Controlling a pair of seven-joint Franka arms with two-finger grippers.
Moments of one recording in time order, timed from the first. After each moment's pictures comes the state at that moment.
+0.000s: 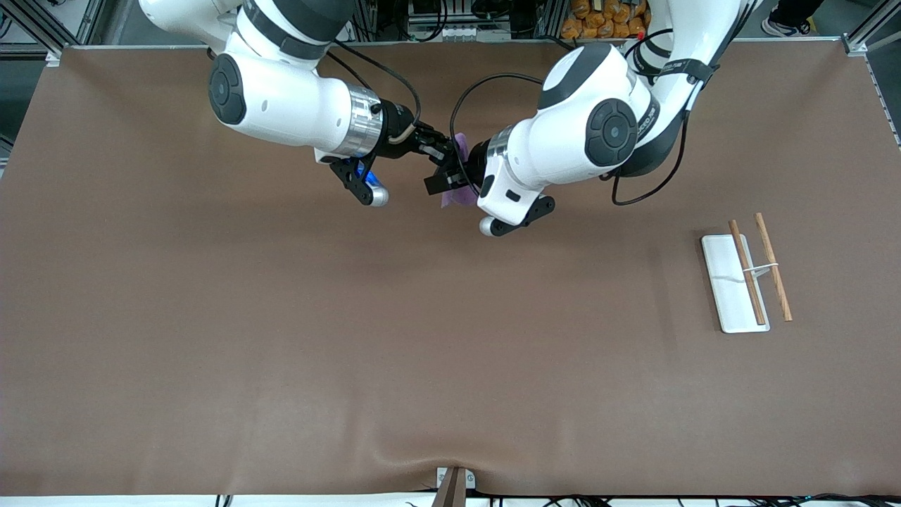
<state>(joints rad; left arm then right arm) -0.38 0.40 -0.33 -1.43 -0.52 1.84 -0.97 0.61 0.24 0.01 -1.57 0.82 1.92 1.15</state>
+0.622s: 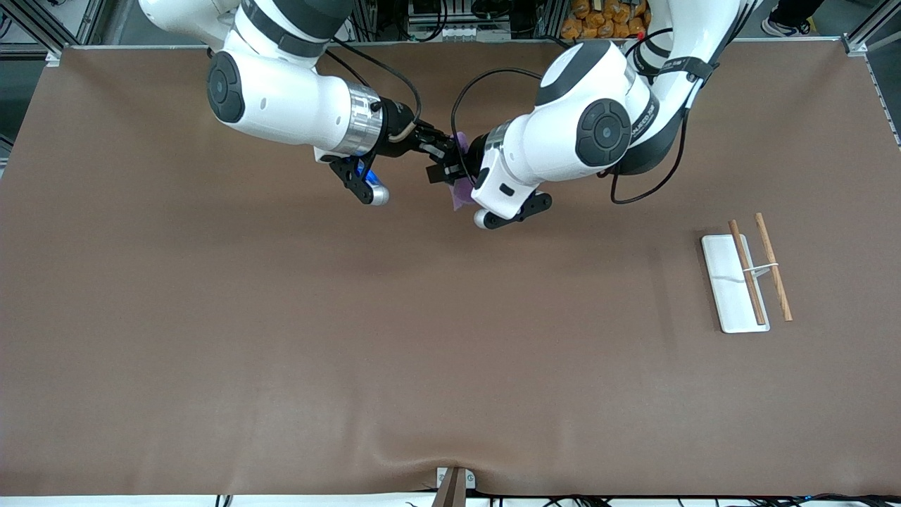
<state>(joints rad) -0.37 0.40 -0.34 -1.42 -0.52 1.79 -0.94 0.61 0.24 0.01 -1.55 0.82 1.91 1.15</state>
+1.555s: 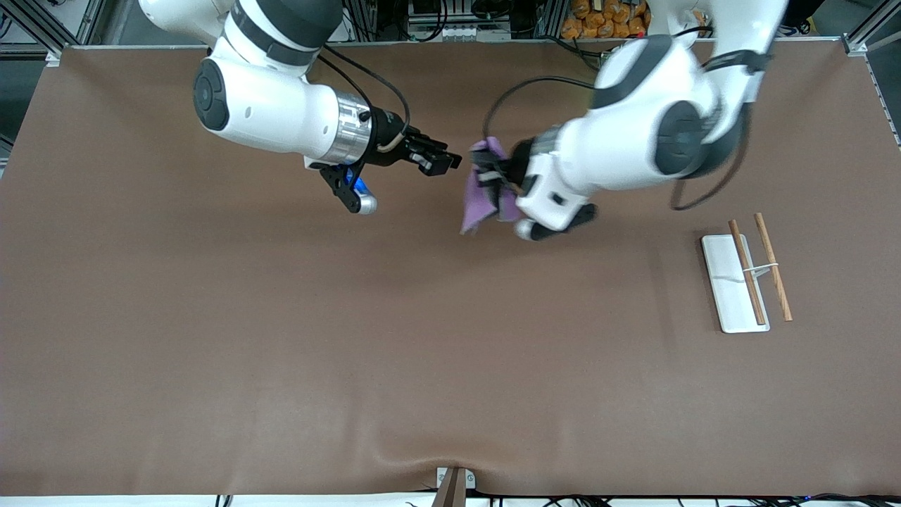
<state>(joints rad) -0.22 0.37 -0.34 -1.35 -0.52 1.66 -0.85 0.60 0.24 -0.01 -1.55 0.82 1.91 1.15</state>
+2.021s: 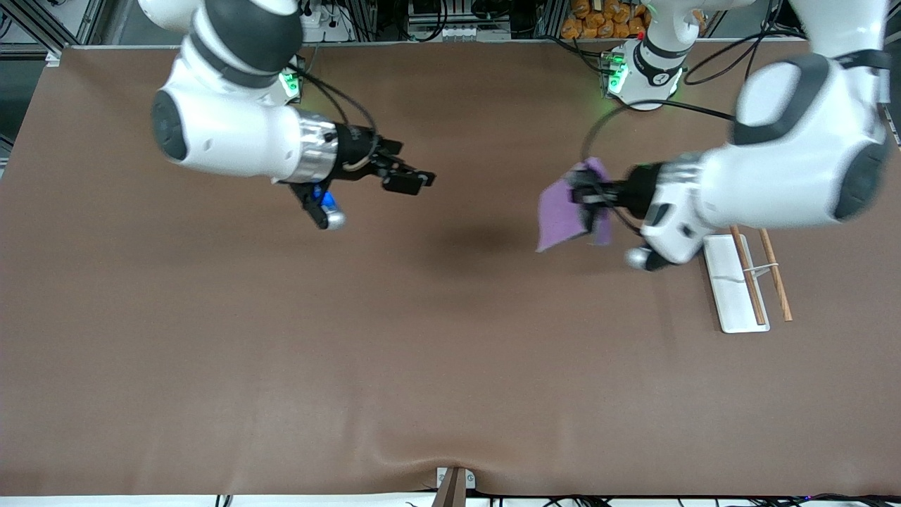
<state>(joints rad) 0.03 0.36 -0.33 -1.36 -0.51 1.45 -0.53 0.49 0.24 -0.02 -1.55 0.82 1.74 1.07</state>
